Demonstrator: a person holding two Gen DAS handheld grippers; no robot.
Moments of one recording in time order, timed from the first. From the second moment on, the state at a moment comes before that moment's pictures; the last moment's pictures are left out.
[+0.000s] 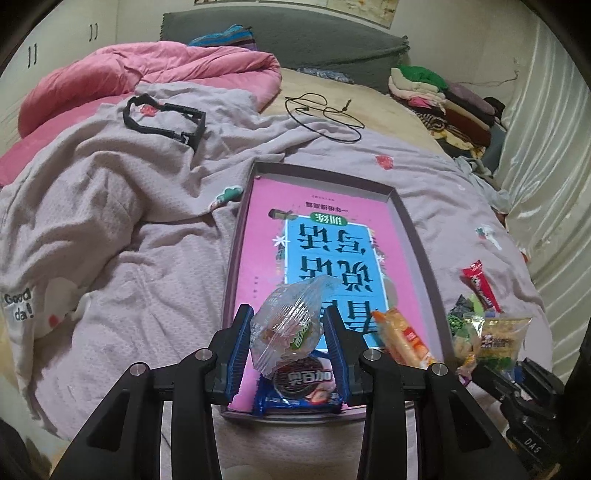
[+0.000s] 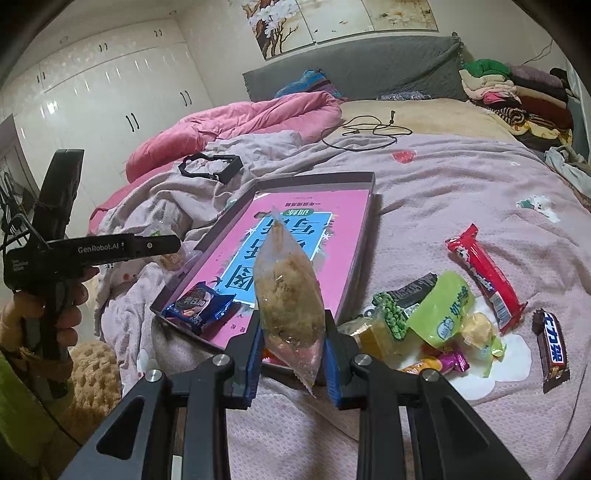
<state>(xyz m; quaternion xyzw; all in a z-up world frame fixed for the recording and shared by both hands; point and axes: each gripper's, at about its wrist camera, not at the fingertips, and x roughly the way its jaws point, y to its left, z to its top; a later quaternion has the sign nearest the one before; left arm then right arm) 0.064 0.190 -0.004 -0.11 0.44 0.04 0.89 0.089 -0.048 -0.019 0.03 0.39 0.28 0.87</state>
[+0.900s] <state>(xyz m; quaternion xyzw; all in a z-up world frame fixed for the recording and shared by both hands) 0.064 0.128 -0.029 -0.08 0.46 -0.05 0.88 0.116 -0.023 -0.037 0.02 0.44 0.22 0.87</state>
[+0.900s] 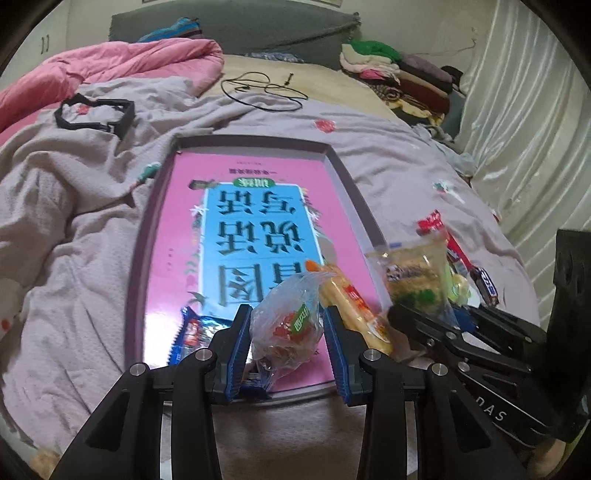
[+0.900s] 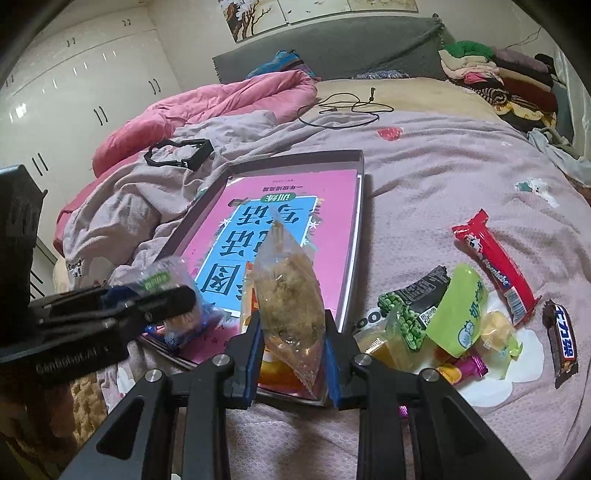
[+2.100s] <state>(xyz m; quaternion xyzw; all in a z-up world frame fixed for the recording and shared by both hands) 0.071 0.125 -0.045 -0.08 0.47 -0.05 0.88 0.122 -0.006 -0.051 0.02 0.48 0.19 0.86</state>
